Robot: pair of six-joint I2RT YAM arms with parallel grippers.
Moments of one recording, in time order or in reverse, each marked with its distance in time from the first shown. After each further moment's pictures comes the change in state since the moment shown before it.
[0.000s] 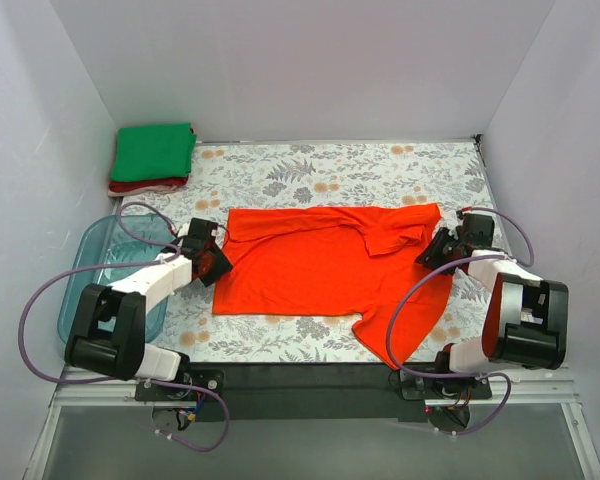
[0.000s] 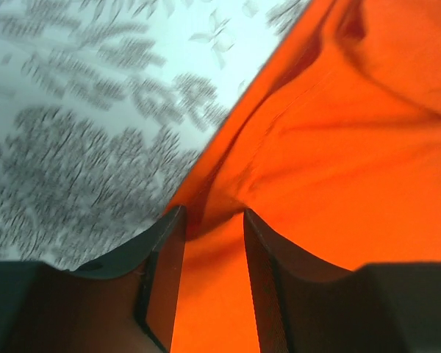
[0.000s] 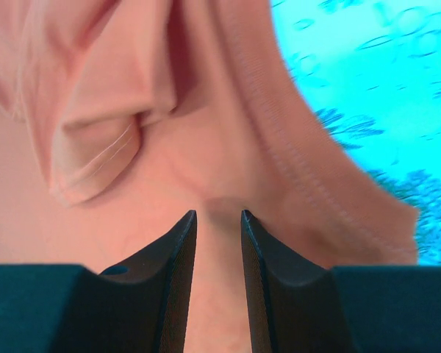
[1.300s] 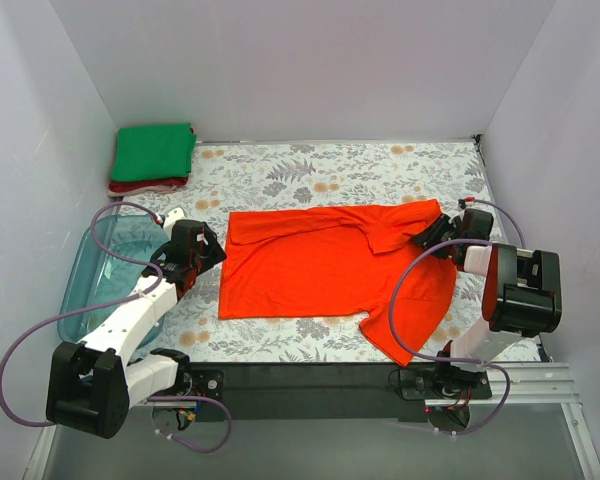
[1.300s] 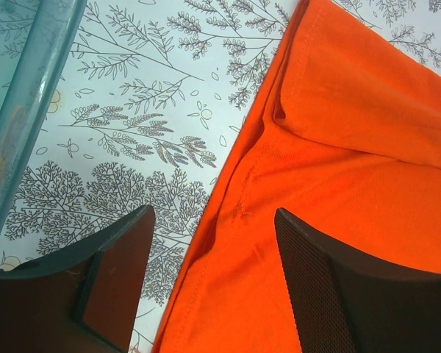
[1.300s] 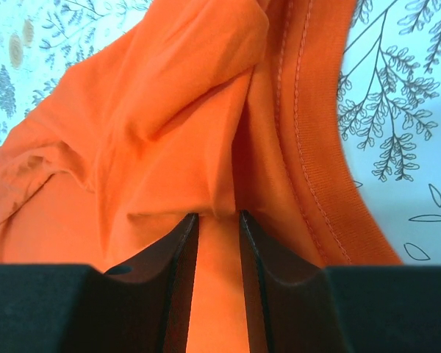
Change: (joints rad) left arm 0.001 -0.325 -0.079 0.039 -0.138 0.169; right arm -0.034 0.207 -0.010 0.464 -0.122 0.115
